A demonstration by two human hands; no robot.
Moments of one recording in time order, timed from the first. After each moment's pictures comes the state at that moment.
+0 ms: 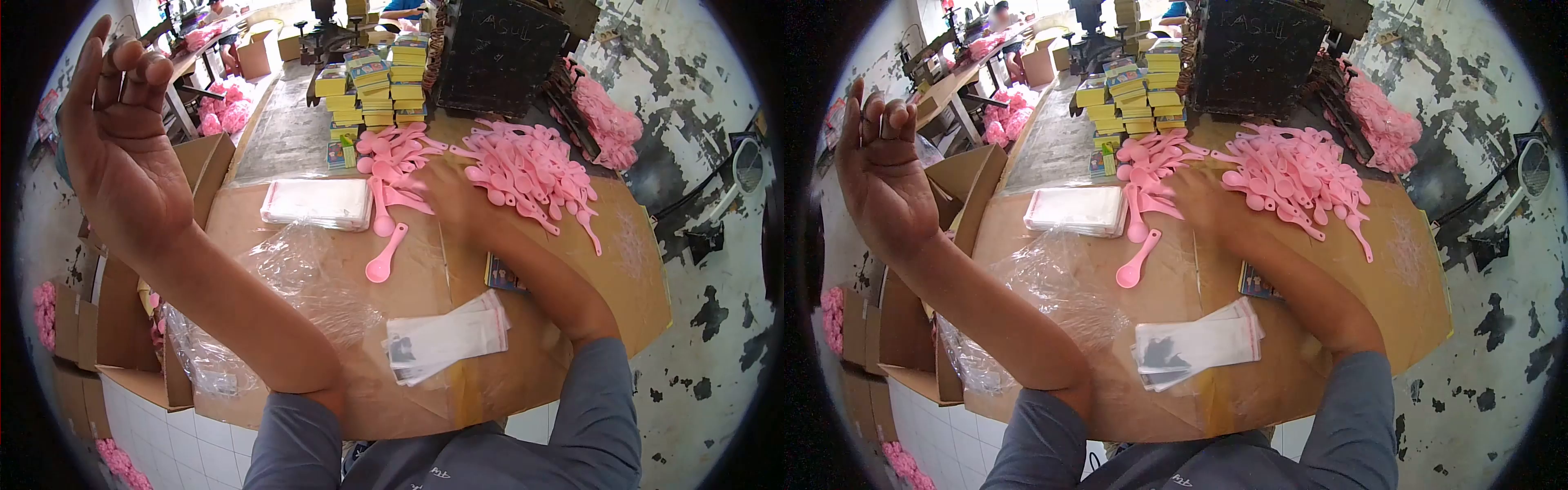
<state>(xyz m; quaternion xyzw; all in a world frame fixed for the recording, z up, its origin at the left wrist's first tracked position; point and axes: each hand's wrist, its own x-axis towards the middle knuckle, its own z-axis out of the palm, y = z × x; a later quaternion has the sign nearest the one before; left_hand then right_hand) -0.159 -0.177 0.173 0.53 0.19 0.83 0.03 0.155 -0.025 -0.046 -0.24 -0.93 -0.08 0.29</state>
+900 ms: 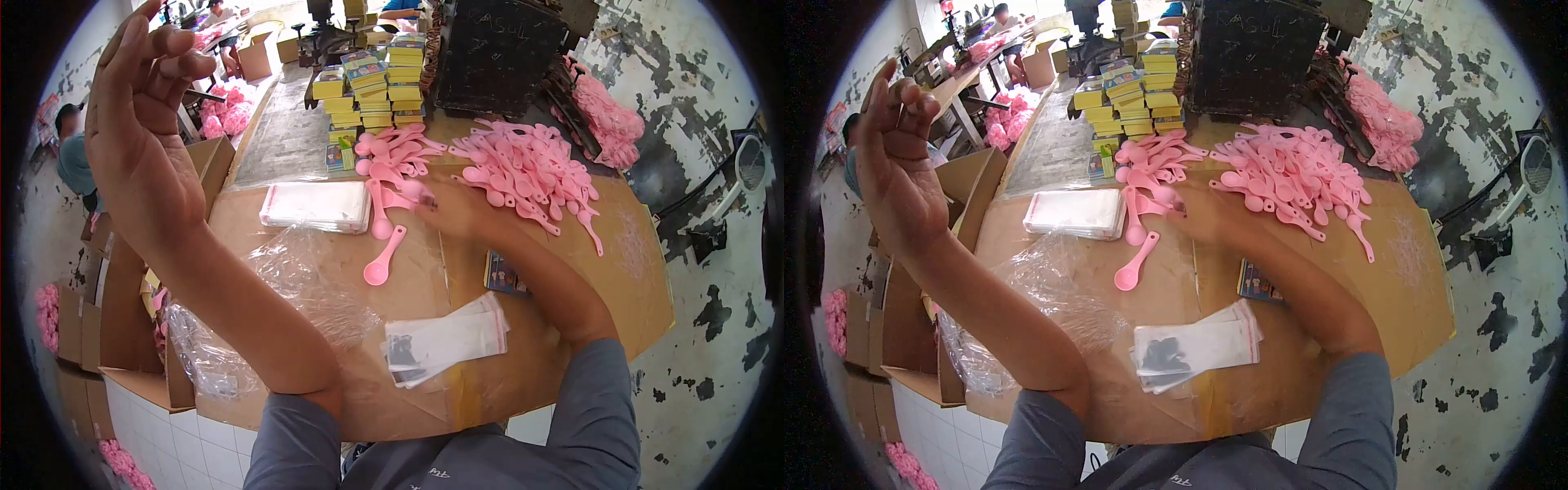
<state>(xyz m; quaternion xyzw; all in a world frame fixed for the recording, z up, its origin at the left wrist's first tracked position) -0.156 -0.164 0.172 0.59 0.27 0.76 -0.01 0.156 -0.023 -0.047 -0.41 -0.88 0.13 0.19</state>
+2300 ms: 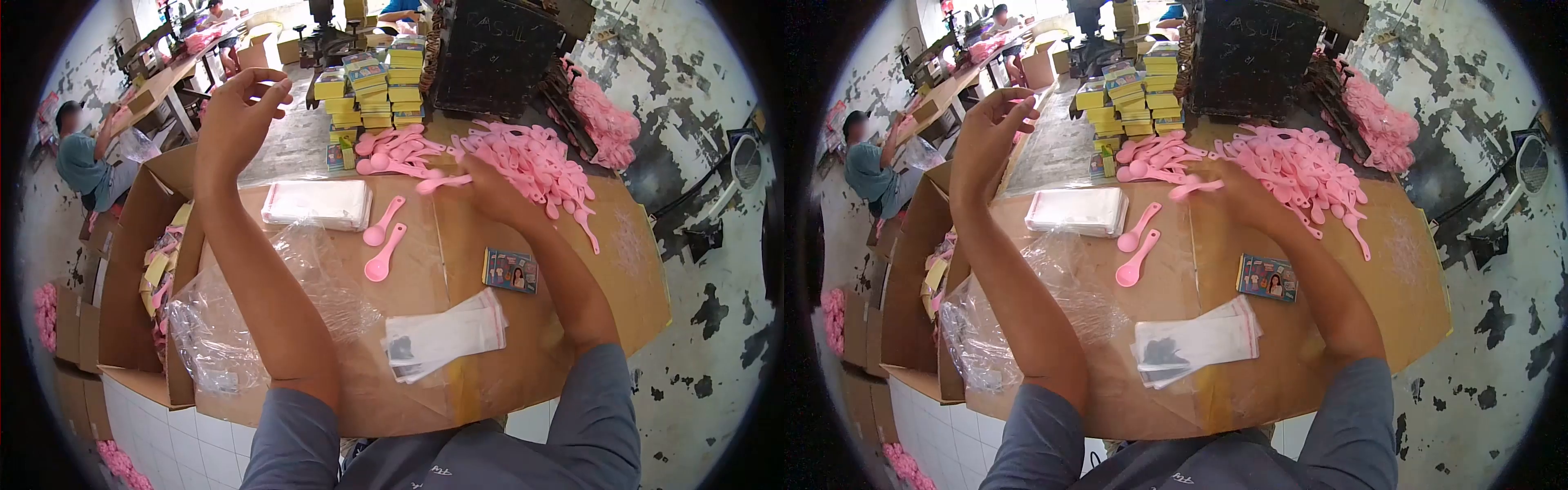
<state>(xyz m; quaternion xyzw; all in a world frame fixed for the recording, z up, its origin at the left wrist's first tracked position) -0.168 -0.101 0.127 0.61 0.59 0.51 0.10 0.200 -0.013 -0.025 -0.36 -0.84 0.26 0.31</state>
